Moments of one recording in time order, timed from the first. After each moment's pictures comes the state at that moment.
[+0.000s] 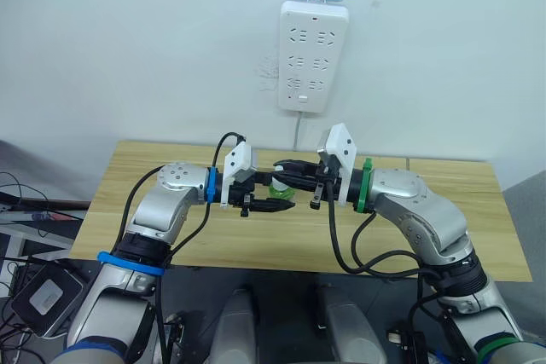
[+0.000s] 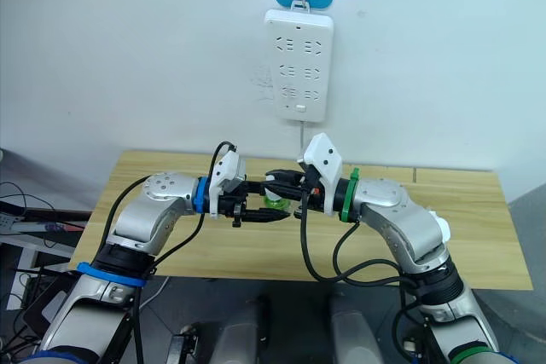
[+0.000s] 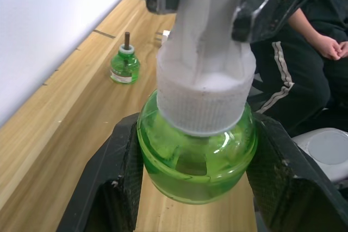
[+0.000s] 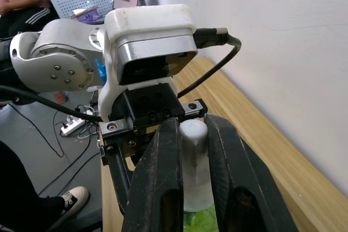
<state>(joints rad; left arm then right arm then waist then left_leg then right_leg) -0.57 0.54 -0.19 0.17 -0.35 0.28 -1.30 -0.54 -0.36 0.25 -0.33 0.44 0.64 0.72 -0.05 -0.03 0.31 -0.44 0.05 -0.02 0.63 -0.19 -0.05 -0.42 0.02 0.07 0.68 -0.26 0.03</state>
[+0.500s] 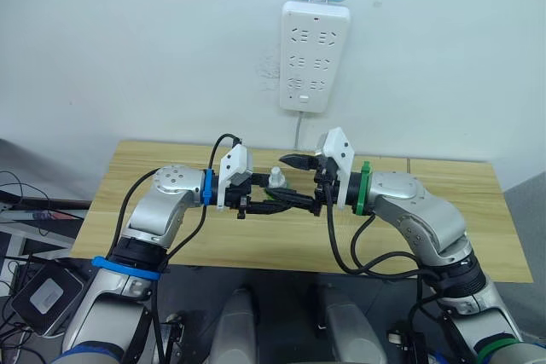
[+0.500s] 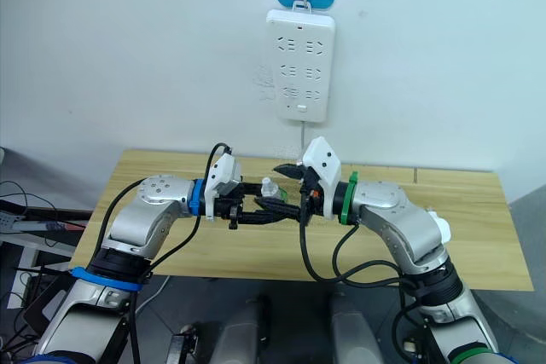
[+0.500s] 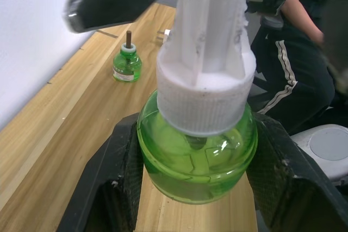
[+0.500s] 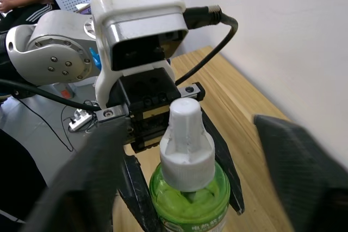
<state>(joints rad) -0.54 0.55 -0.18 0.15 -0.35 0.26 -1.30 -0.53 -0.35 0.26 -0.32 0.45 0.69 0.72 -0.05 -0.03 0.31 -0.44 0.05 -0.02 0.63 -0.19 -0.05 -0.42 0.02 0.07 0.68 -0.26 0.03</state>
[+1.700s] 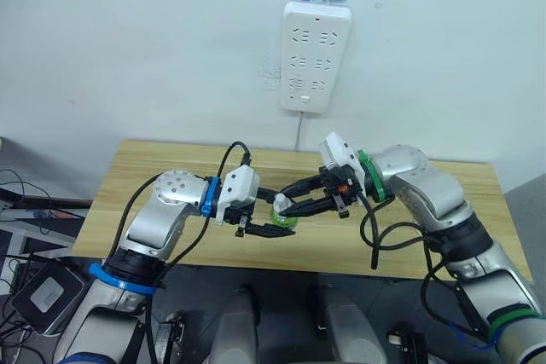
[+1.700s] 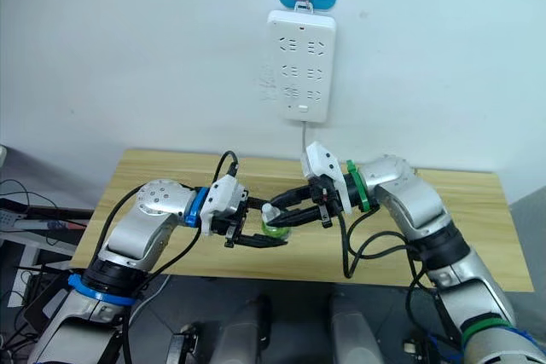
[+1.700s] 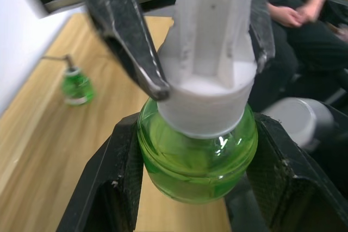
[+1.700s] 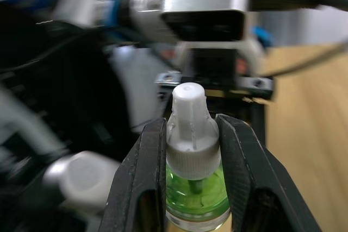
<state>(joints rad) -0.48 0.59 -0.23 0.00 -0.33 0.14 -1.43 -0.75 -0.46 0.36 0.02 0.45 0.44 1.40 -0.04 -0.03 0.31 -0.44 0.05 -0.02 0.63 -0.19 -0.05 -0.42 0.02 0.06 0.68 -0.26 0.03</state>
